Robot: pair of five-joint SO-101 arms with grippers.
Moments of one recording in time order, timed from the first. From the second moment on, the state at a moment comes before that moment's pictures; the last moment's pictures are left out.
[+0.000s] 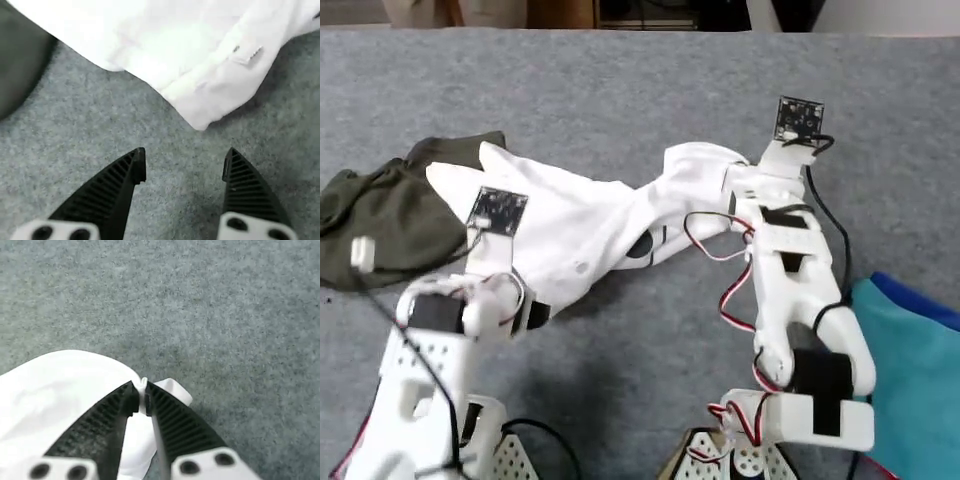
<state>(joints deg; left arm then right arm) 2.9 -53.7 59.3 71.1 -16.0 3.1 -4.3 44.7 10.4 -14.3</state>
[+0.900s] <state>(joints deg) 3.9 -2.0 24.3 78.9 -8.0 3.1 -1.0 41.6 10.9 -14.3</state>
